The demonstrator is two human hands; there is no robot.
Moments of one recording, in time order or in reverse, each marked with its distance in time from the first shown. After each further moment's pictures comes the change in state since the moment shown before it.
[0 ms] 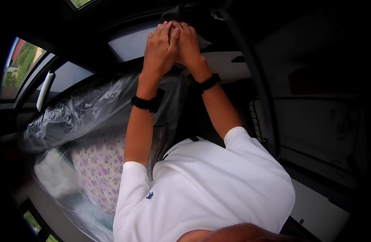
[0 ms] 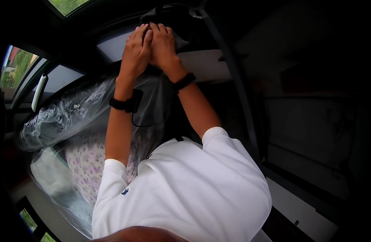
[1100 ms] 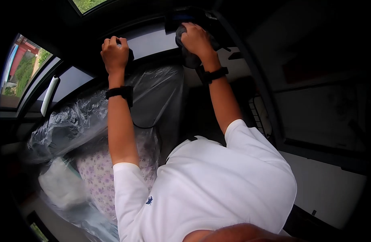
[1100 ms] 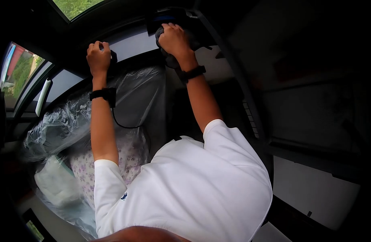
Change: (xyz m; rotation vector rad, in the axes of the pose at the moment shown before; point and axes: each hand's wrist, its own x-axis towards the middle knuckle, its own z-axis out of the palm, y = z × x) left_hand 0.009 -0.091 -0.075 0.475 0.225 -0.121; right_hand -0.007 0.019 -0.051 -0.012 -0.124 0.438
